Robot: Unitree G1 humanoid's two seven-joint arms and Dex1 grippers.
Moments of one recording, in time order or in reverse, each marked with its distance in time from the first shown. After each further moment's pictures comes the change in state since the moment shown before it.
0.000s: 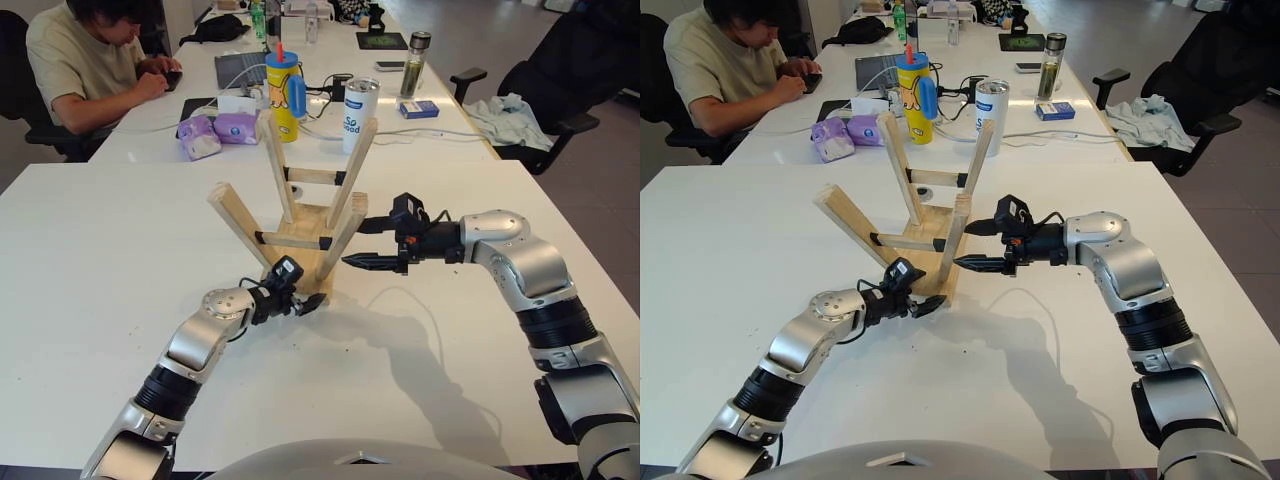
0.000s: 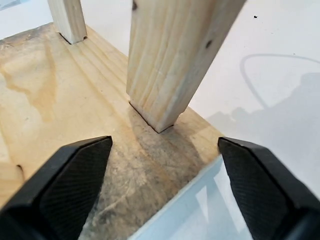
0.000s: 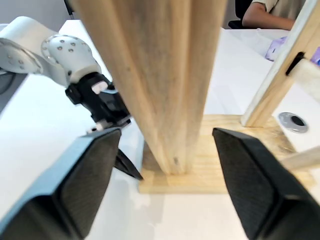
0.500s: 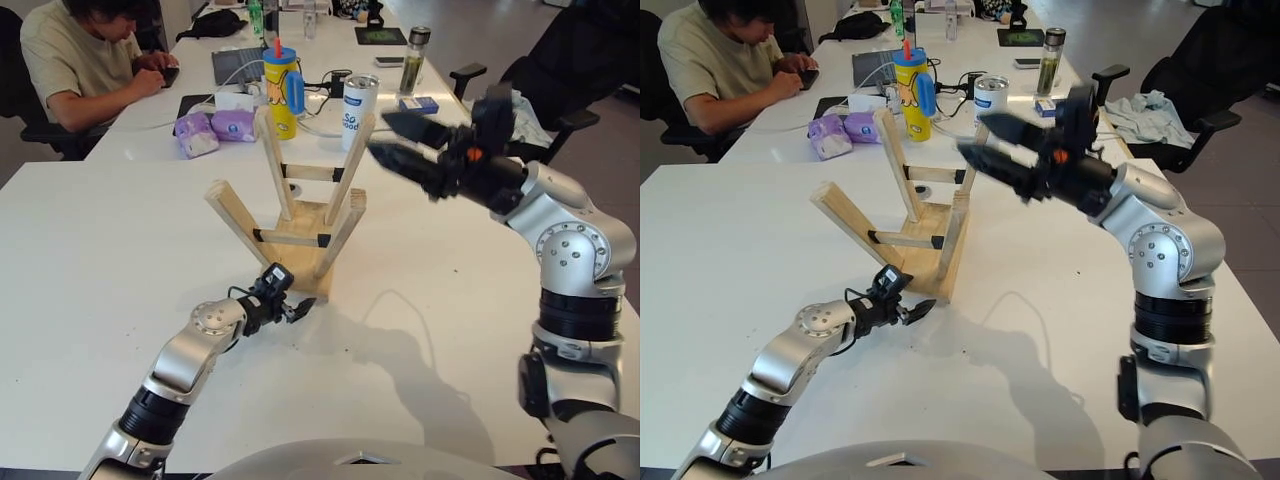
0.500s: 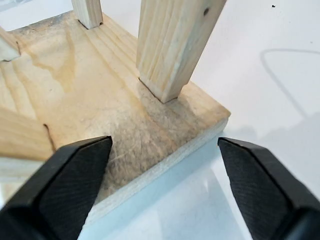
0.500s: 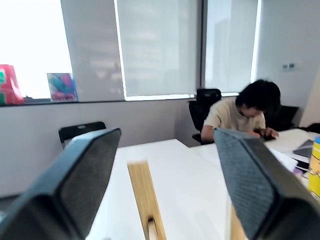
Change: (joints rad) left arm 0.122 0.057 0.034 -0.203 0.021 0.080 0.057; right arm -0.123 0.259 -0.419 -0.260 0.574 0.270 -0.450
